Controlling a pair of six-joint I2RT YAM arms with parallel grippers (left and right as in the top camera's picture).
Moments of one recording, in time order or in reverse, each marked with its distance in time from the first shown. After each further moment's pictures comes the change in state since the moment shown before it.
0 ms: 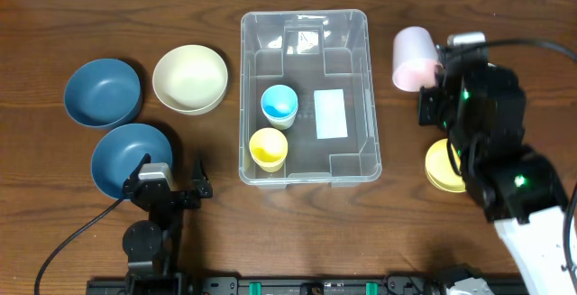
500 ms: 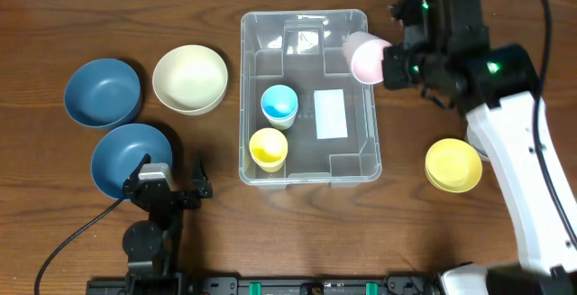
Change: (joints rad) left arm 0.000 0.000 0.000 0.000 0.000 0.000; right arm 0.008 0.485 0.534 -0.431 -0.303 0.039
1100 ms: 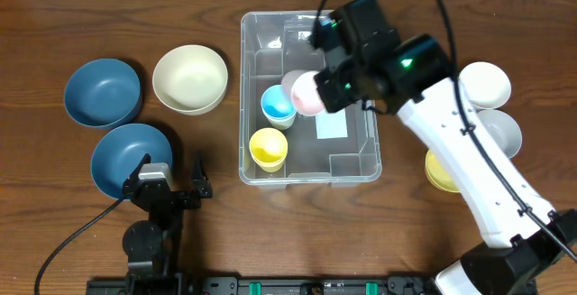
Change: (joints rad) left arm 0.000 0.000 0.000 0.000 0.000 0.000; right arm 0.274 0.130 0.087 -0.083 0.005 -0.058
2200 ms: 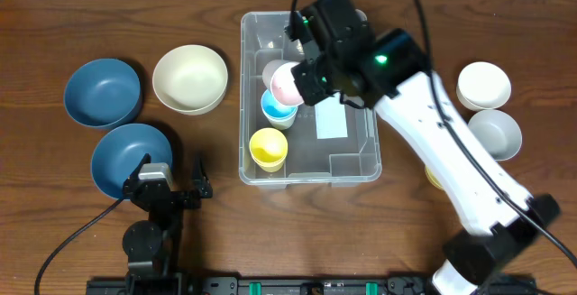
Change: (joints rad) left arm 0.000 0.000 0.000 0.000 0.000 0.000; right arm 0.057 0.099 0.135 -0.002 0.060 0.080
